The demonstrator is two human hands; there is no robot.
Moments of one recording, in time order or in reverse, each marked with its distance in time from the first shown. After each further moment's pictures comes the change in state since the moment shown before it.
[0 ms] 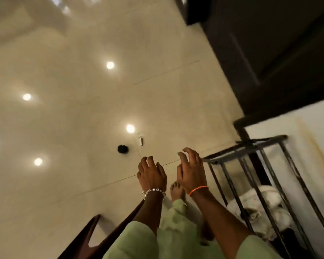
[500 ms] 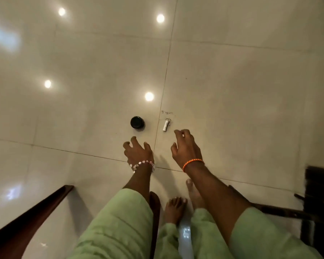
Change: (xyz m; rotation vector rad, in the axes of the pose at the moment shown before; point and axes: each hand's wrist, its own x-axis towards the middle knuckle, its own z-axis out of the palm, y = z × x) left_hand 0.173 -0.156 0.134 -0.369 0.122 -0.726; right_hand 0.163 -0.018 0.233 -0.108 -0.396 -0.281
